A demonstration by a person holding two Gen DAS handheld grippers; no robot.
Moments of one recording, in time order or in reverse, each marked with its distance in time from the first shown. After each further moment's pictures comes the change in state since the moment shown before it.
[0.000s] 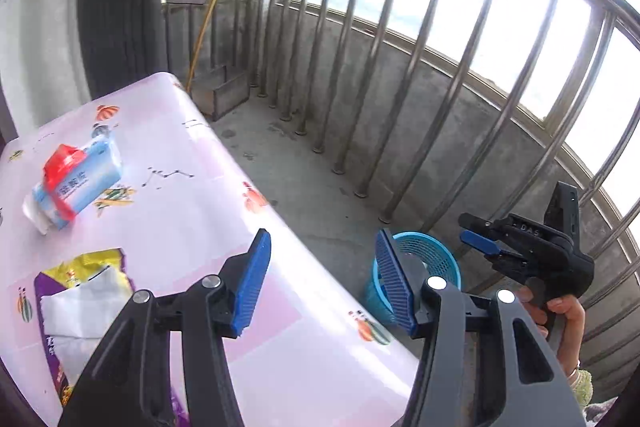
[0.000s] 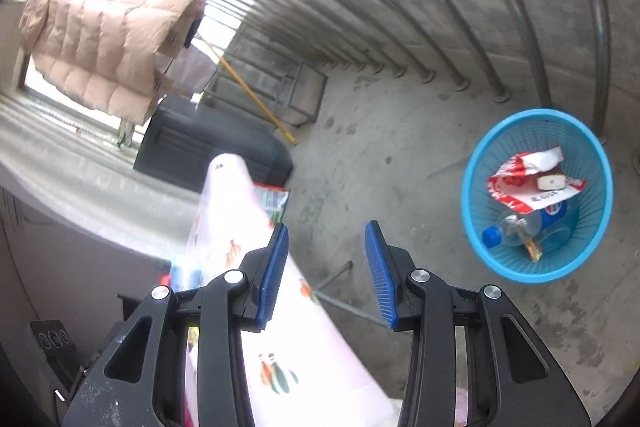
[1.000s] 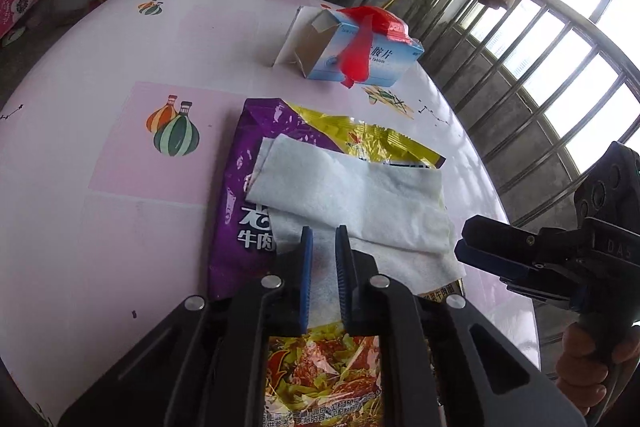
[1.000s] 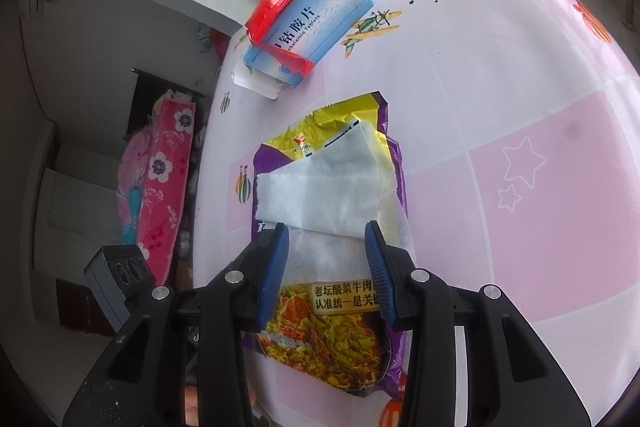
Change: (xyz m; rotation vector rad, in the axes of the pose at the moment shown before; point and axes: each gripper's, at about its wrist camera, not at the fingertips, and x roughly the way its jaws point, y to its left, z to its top) left arm -0.020 0.236 -0.119 -0.529 0.036 0.144; right arm 0.194 0.213 -0.172 -0.396 0.637 0.018
